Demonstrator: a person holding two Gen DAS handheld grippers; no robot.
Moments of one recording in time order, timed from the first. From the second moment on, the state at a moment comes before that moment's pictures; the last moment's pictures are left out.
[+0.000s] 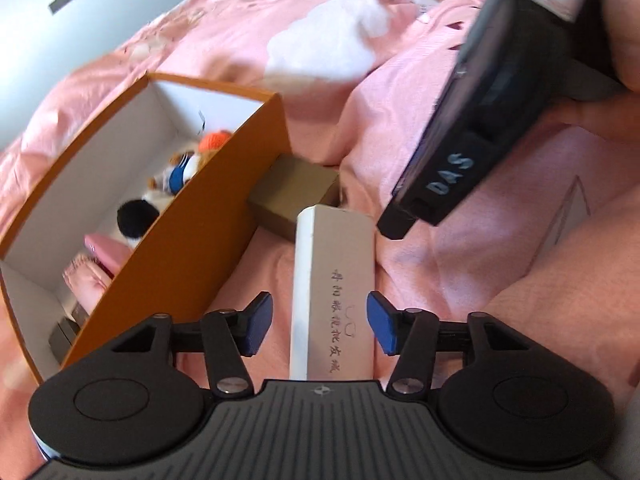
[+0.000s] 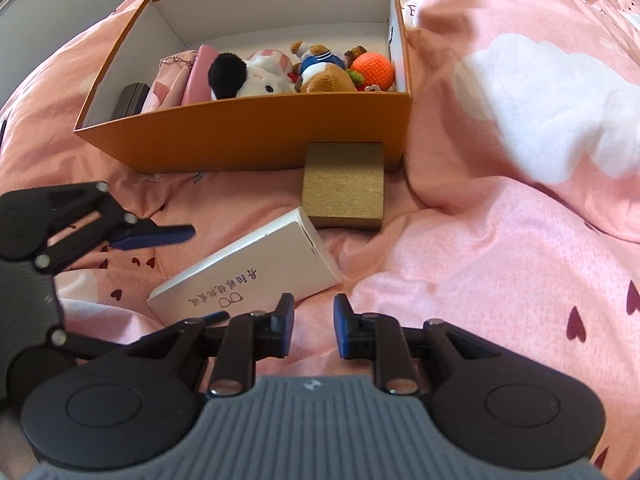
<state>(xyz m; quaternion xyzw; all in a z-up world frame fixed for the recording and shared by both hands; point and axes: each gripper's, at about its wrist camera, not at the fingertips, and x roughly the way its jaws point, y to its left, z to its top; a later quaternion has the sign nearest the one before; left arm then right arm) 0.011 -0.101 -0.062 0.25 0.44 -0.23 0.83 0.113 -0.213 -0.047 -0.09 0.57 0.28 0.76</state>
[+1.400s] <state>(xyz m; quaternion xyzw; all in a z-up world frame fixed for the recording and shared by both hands) 0.012 -0.061 -0.070 0.20 0.51 -0.13 0.82 0.129 -0.170 -0.095 0.00 0.59 0.37 0.71</state>
